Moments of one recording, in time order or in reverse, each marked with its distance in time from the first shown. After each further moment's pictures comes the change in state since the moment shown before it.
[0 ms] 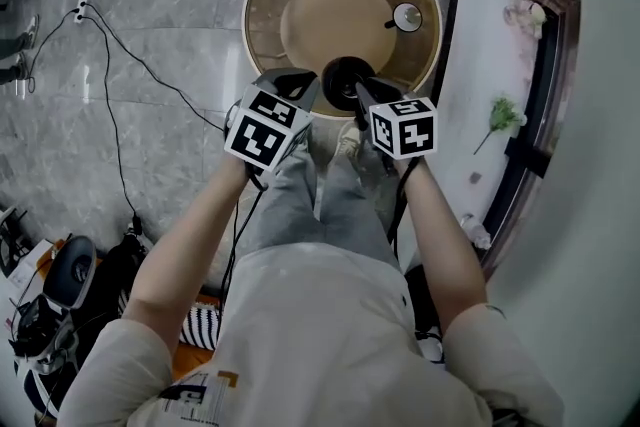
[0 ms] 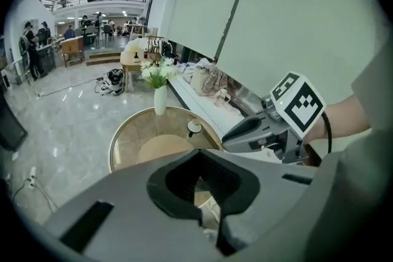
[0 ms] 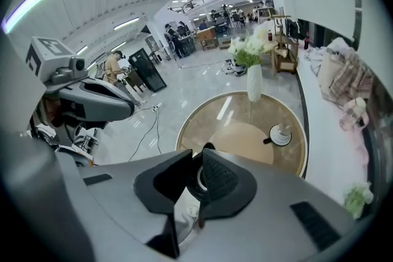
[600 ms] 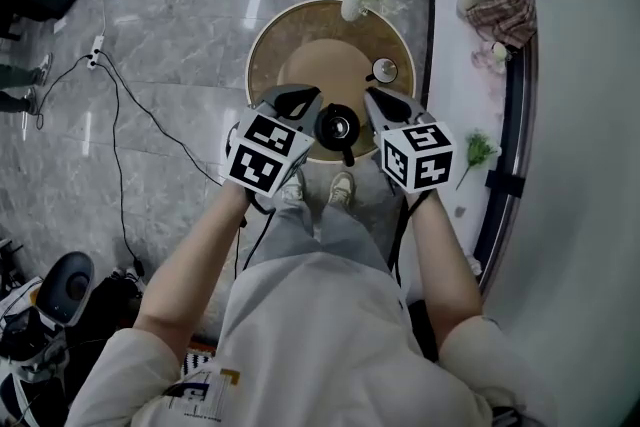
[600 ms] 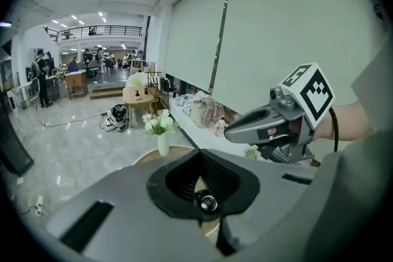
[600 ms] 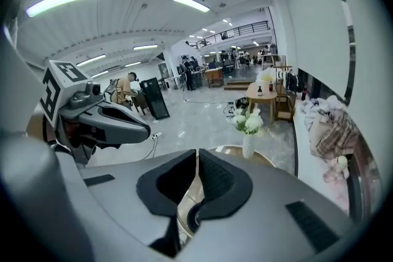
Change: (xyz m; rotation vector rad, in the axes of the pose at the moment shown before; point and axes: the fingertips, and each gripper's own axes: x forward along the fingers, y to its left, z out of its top) left arm -0.102 -0.040 0.104 0.116 -0.254 0.063; right arm -0.148 0.044 0.120 -0.158 -0.339 -0.056
